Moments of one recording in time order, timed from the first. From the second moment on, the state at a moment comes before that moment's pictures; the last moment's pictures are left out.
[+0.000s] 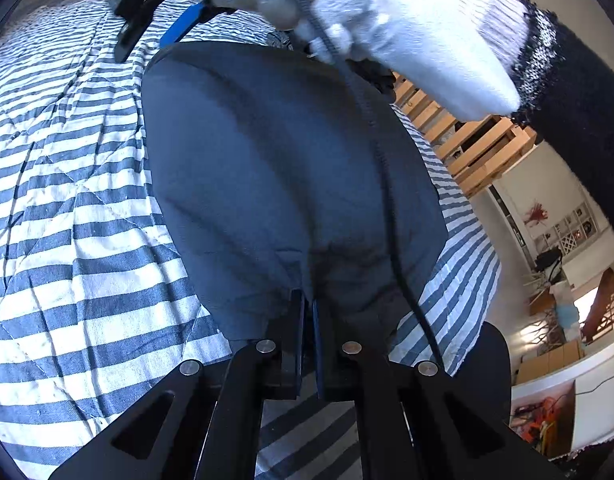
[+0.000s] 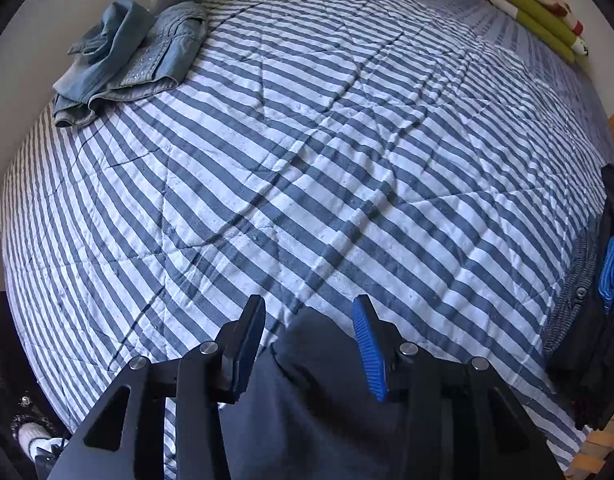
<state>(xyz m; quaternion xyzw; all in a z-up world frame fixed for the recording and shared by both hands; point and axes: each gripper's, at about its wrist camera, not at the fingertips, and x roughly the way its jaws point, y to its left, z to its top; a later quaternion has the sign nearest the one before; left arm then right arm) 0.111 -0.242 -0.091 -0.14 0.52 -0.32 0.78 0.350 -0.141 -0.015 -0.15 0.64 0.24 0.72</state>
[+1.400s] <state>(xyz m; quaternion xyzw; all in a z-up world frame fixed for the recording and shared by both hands) 0.115 -0.208 -0.076 -0.25 0.49 -0.31 0.77 0.363 -0.188 -0.001 -0.08 0.62 0.17 0.76</state>
